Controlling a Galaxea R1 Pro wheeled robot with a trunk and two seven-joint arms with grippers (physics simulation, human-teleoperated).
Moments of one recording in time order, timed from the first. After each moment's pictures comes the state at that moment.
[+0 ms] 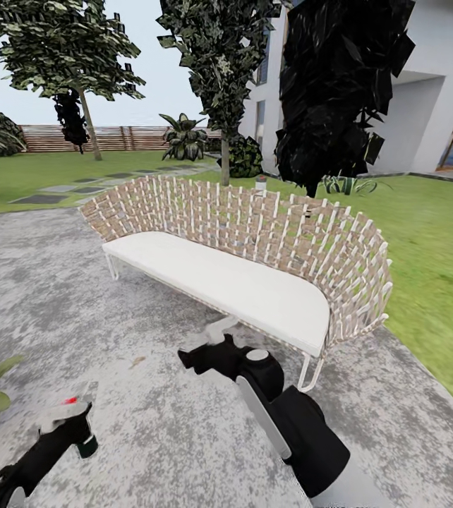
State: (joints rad) left arm -0.05 0.13 0.34 -1.33 0.23 0.19 -0.41; right arm -0.57 0.15 0.57 -1.39 -0.28 0.75 -0.02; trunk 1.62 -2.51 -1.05
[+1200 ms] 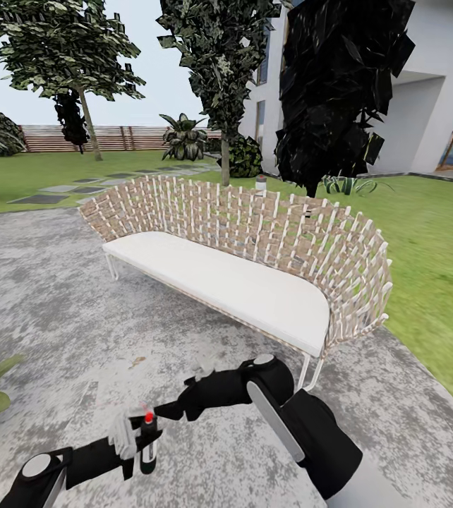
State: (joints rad) left arm -0.22 0.17 0.14 -1.03 -0.05 -0.09 -1.18; right arm -0.57 0.07 0.61 -1.38 -0.33 0.92 0.53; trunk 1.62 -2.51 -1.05
